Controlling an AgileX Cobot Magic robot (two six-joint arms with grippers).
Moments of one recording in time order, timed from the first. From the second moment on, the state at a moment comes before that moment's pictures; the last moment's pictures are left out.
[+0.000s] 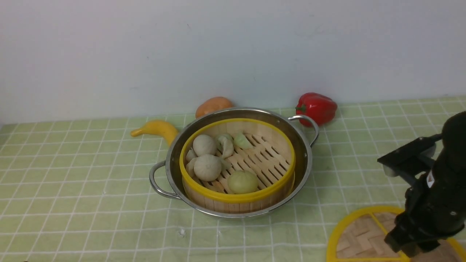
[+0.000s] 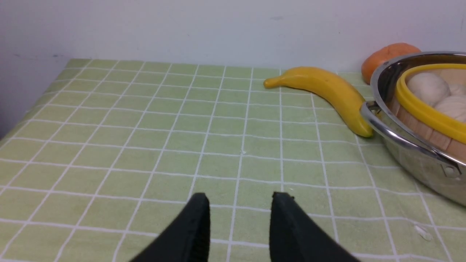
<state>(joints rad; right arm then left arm) 0.35 1.58 -0.92 0.00 1.07 -0.02 0.08 0.00 0.01 0.04 0.34 -0.09</state>
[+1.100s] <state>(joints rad) 0.36 1.47 -1.08 0.04 1.05 0.11 0.08 0.00 0.01 0.04 0.34 -0.09</state>
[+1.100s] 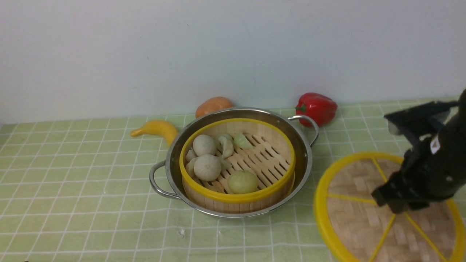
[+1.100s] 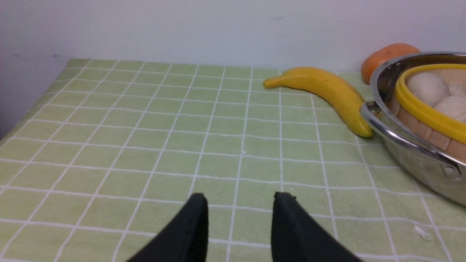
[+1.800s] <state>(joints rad) 0.53 1.84 -1.64 0.29 0.99 -0.43 0.08 0.00 0.01 0.04 0.34 -0.09</state>
